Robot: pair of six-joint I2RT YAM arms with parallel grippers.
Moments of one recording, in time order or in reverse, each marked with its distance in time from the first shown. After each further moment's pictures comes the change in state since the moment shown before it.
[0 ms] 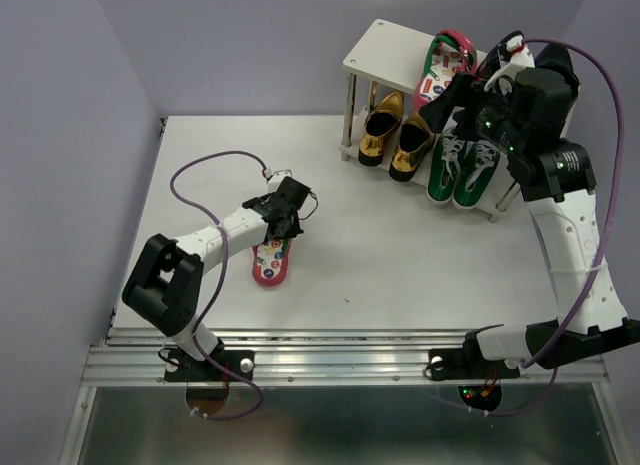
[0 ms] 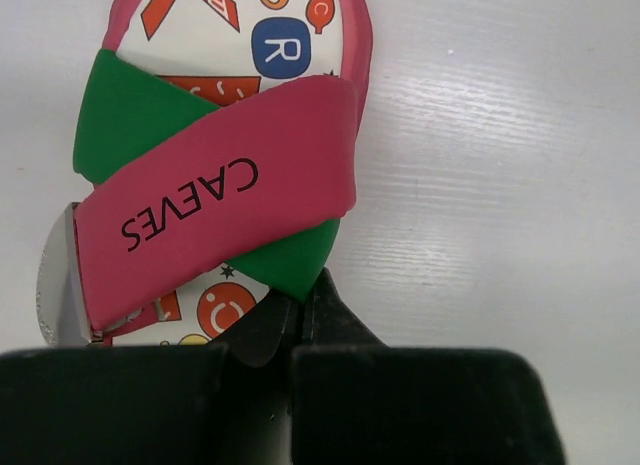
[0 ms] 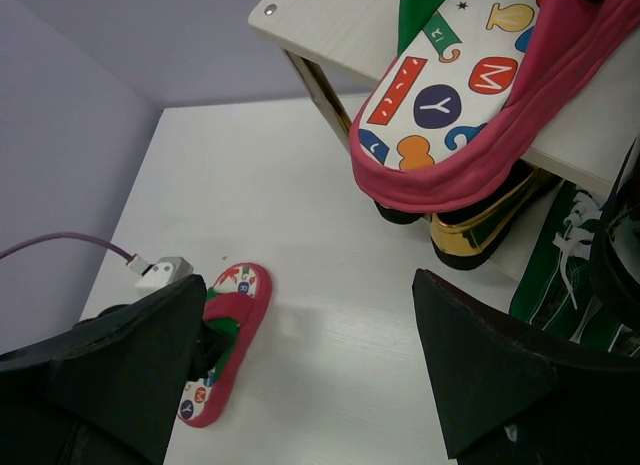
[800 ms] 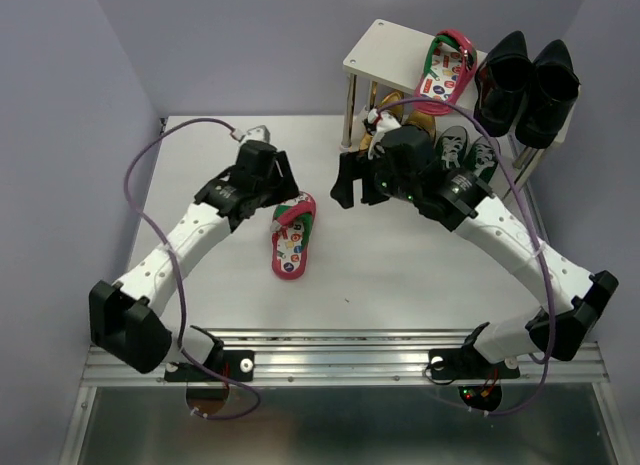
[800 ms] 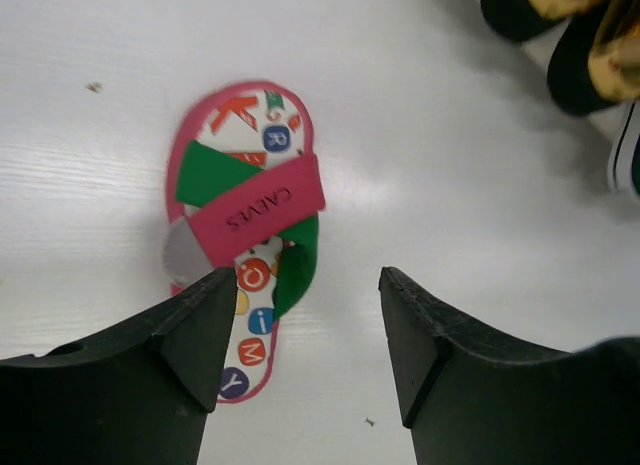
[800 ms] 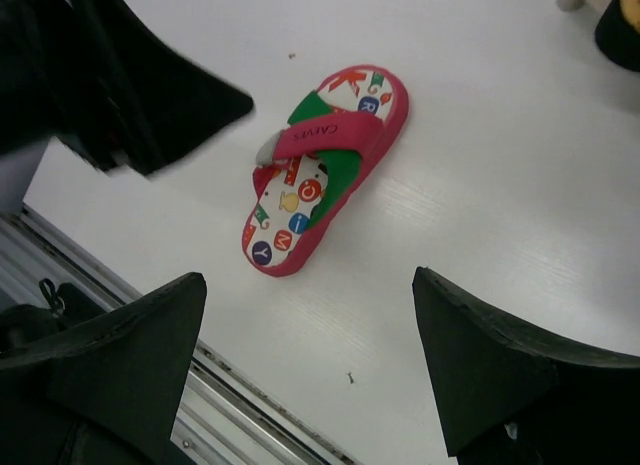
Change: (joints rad) left arm 0.059 -0.194 0.211 -0.098 0.163 0.006; right arm 0.502 0.072 -0.230 0.043 0.164 0.010
